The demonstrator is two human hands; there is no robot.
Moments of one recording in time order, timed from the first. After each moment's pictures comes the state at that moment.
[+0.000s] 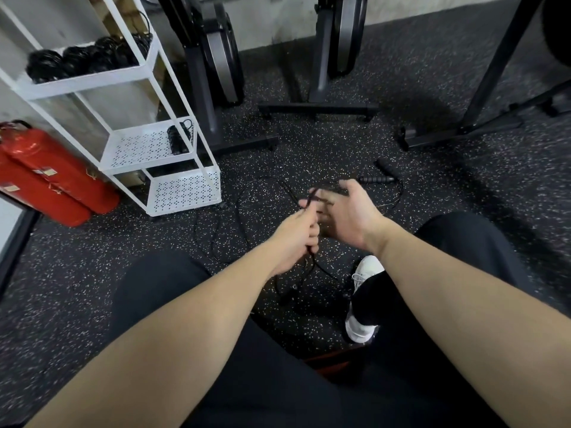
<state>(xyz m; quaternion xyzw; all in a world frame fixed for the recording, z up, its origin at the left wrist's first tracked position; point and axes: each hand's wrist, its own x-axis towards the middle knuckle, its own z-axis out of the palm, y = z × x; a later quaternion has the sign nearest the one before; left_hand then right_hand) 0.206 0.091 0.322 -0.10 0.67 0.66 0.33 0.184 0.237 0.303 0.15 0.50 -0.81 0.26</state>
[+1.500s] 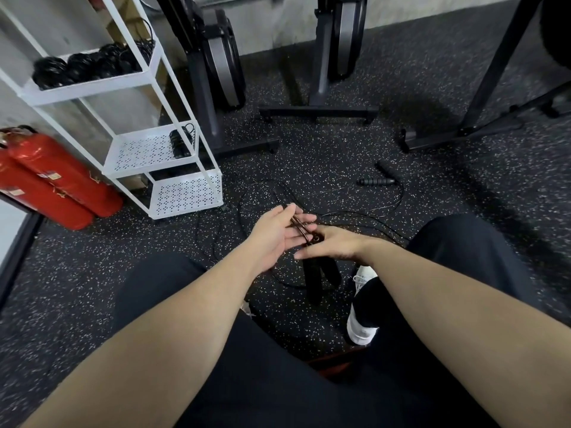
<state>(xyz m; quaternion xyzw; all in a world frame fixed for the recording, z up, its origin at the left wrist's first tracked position) 0.192 0.061 0.314 -0.12 0.64 0.71 0.25 0.210 0.229 0.301 -0.02 0.78 -0.49 0.39</state>
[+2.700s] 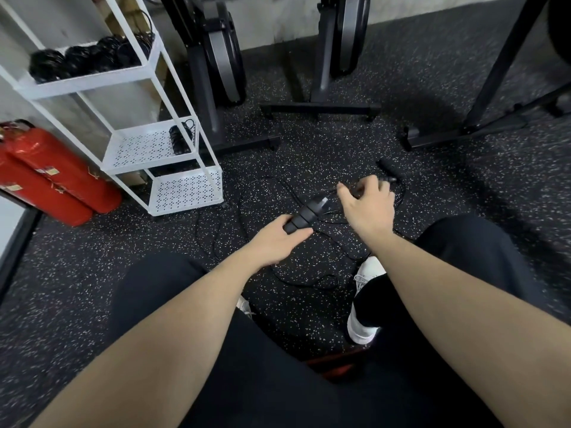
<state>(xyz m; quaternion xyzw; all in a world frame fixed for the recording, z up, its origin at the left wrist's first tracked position) 0.190 0.041 0.301 0.02 0.86 0.43 0.29 0.184 0.246 0.295 0.22 0.89 -0.38 -0.08</state>
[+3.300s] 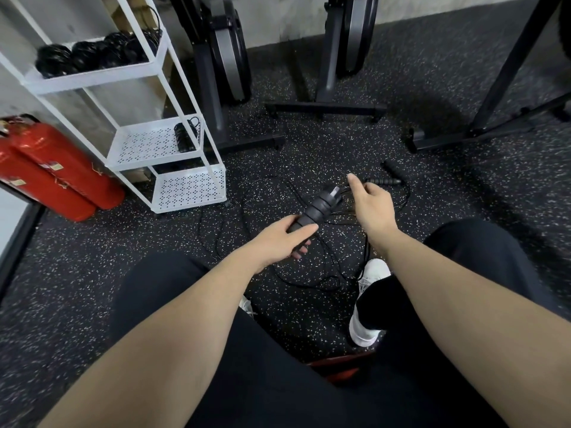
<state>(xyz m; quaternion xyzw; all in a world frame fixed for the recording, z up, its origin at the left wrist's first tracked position) 0.188 0.037 0.301 0.01 0.79 0.53 0.32 0.180 0.244 0.303 0.23 0.77 -0.60 -0.04</state>
